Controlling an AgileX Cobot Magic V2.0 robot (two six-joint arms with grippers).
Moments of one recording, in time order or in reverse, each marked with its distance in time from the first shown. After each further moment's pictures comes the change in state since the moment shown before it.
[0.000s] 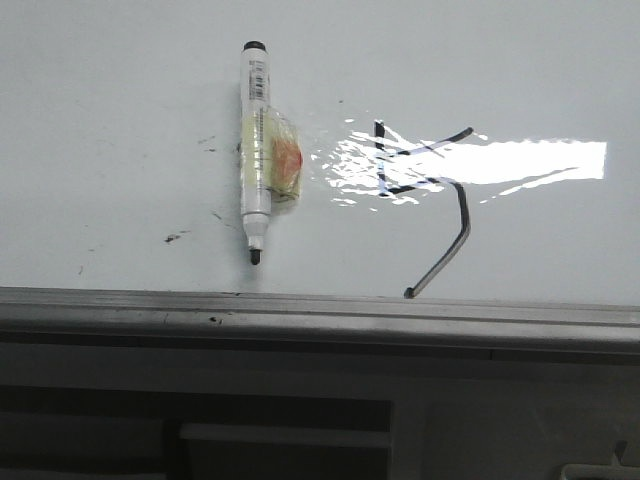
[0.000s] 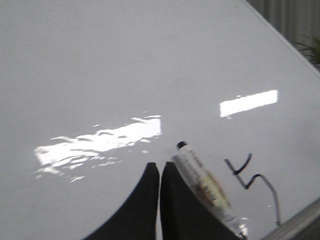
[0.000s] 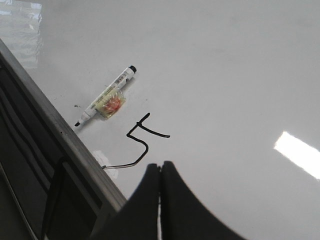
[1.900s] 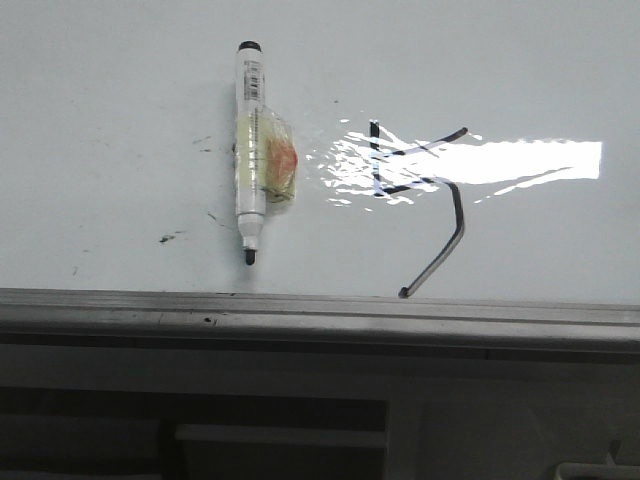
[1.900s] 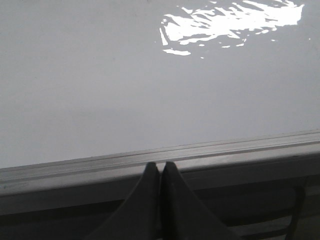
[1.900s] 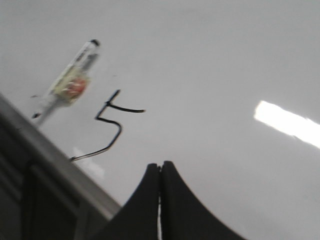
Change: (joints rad) left arm 0.600 -0.226 0.132 0.159 0.519 -0.166; right arm -0.160 0.000 0.234 -0.044 -0.273 0.175
